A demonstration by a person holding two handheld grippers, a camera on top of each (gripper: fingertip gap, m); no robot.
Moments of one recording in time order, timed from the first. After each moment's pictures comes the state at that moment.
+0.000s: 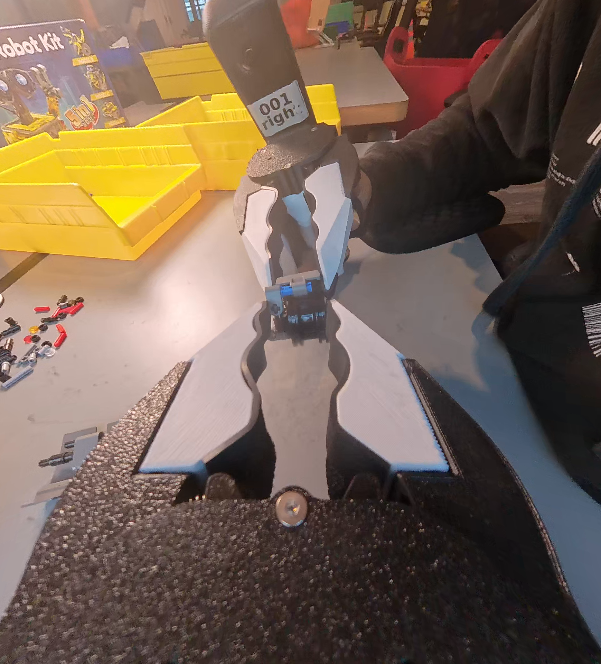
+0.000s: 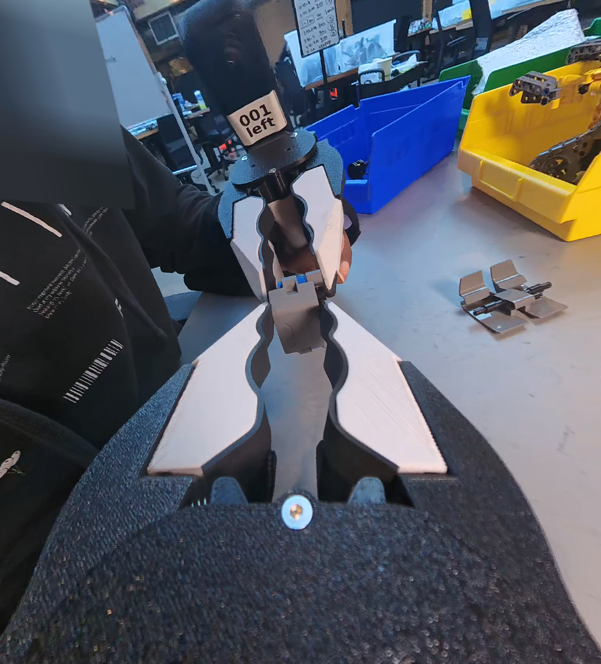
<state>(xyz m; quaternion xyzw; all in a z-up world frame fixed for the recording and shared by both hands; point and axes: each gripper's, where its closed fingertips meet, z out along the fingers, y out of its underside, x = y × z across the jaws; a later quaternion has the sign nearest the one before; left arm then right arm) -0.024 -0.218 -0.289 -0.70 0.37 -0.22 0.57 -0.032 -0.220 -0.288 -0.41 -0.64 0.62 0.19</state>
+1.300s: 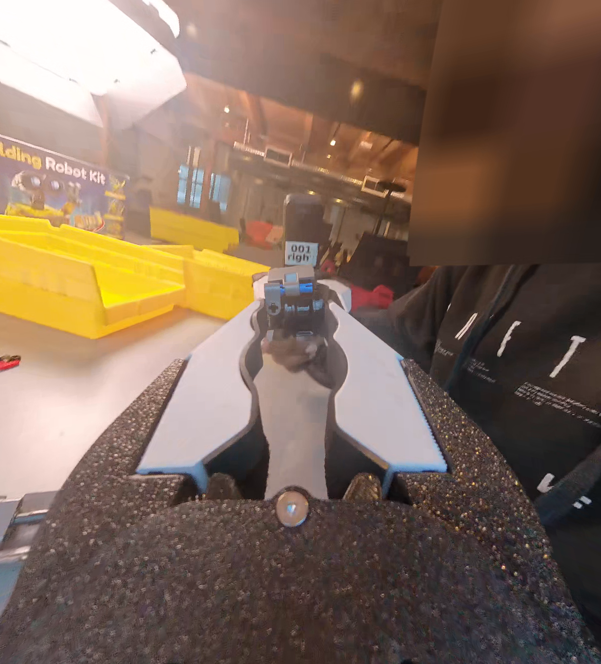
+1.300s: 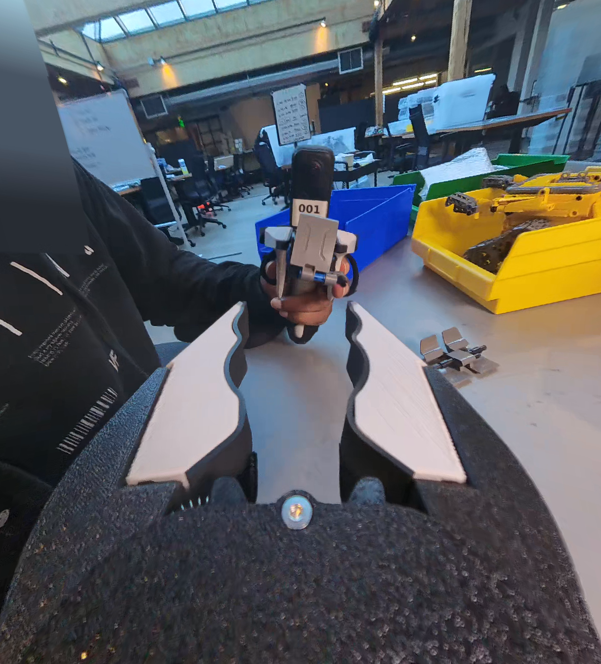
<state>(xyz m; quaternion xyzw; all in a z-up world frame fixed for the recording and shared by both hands) -0.058 -0.221 -0.218 -0.57 0.21 -0.46 0.65 -0.024 -0.206 -0.236 -0.39 -0.59 0.65 0.28</state>
